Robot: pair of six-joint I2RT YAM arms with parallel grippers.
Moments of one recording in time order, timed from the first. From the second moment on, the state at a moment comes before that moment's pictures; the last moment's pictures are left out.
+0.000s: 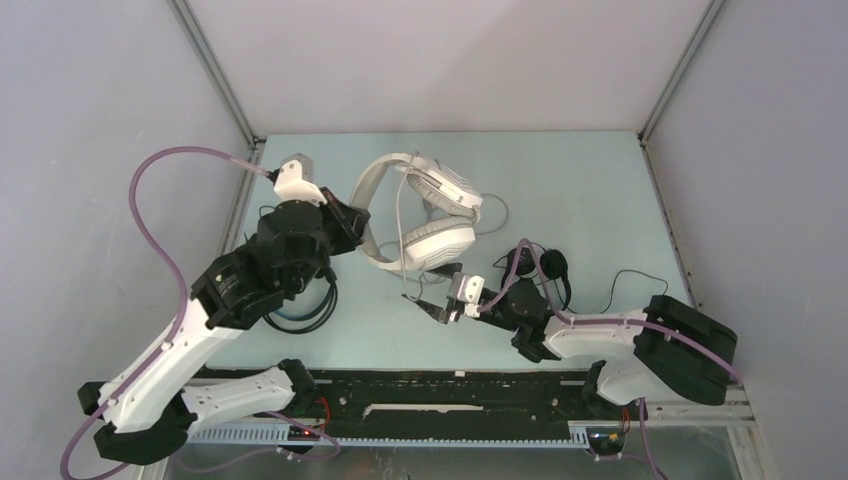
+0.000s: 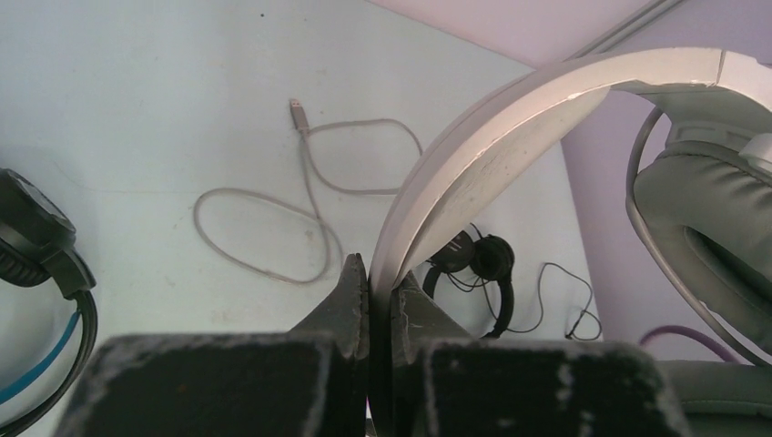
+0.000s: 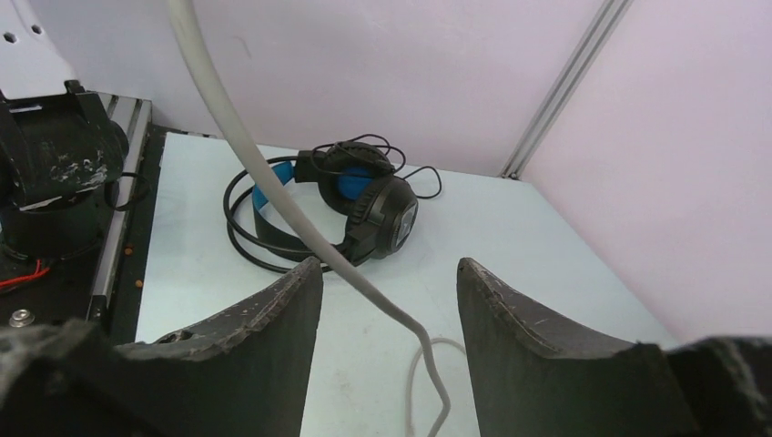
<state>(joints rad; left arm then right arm) -0.87 0.92 1.32 -0.76 -0.55 -0.77 1.08 1.35 0.44 1.16 -0.23 -0.29</state>
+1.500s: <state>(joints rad) -0.87 0.83 1.37 -0.78 -0.22 -0.59 0.95 1.52 0.39 1.40 -0.21 -0.03</state>
